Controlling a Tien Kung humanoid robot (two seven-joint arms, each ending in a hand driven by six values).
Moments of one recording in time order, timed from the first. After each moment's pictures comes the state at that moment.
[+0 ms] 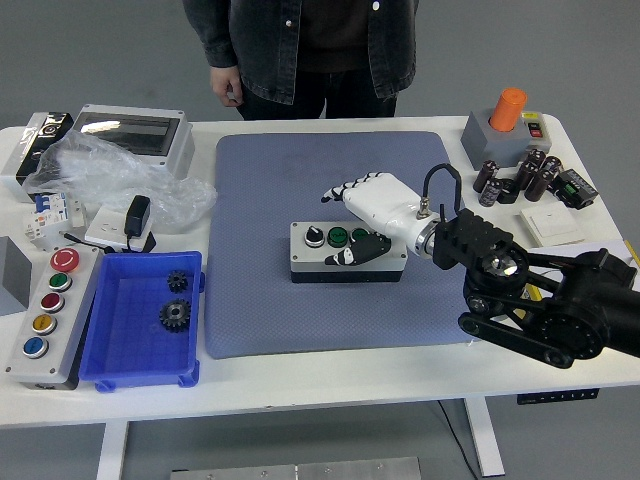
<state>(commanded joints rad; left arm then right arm) 0.06 0.21 -0.17 -0.19 0.15 0.12 0.14 0.87 -0.44 0.26 1.35 -1.87 -0.19 -0.27</state>
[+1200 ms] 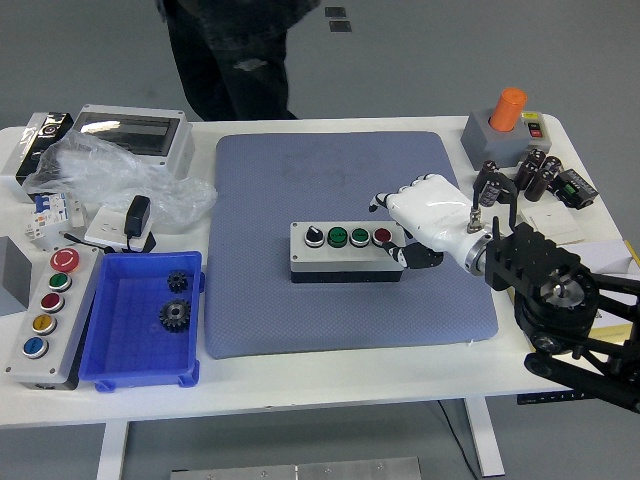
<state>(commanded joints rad) 0.06 0.21 -0.17 -0.19 0.15 0.12 0.13 0.75 -0.64 0.36 1.71 -2.07 0.01 -0.49</state>
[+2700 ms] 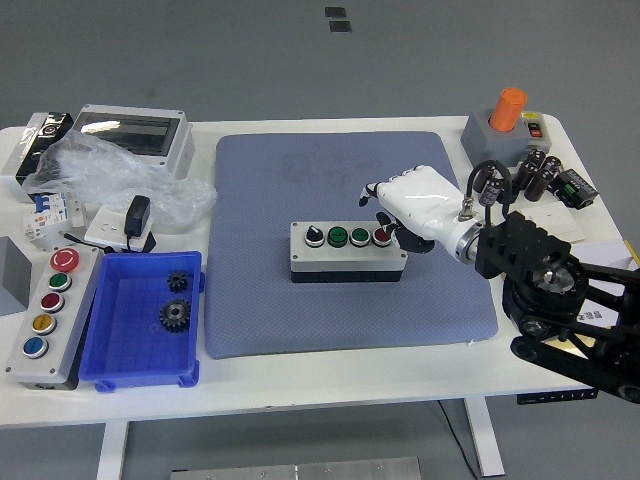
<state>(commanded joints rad) 0.06 0.21 -0.18 -0.19 0.16 0.12 0.13 0.76 -0.61 0.41 1.67 -1.99 -0.08 -0.43</state>
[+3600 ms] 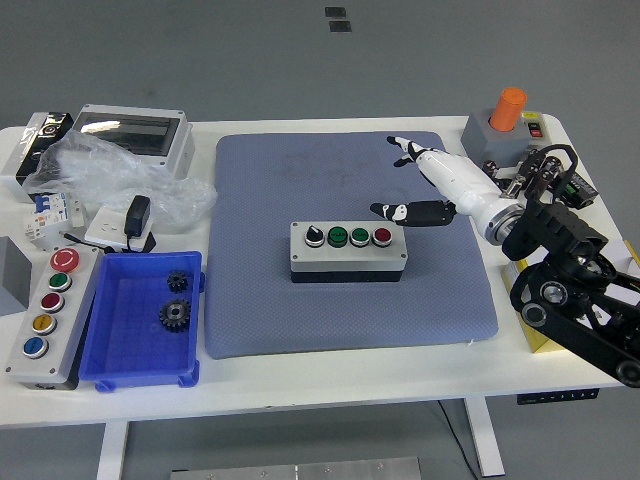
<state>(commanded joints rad) 0.06 0.21 -0.15 -0.18 0.12 0.12 0.13 0.61 -0.57 0.63 1.53 -1.69 -0.17 -0.31</state>
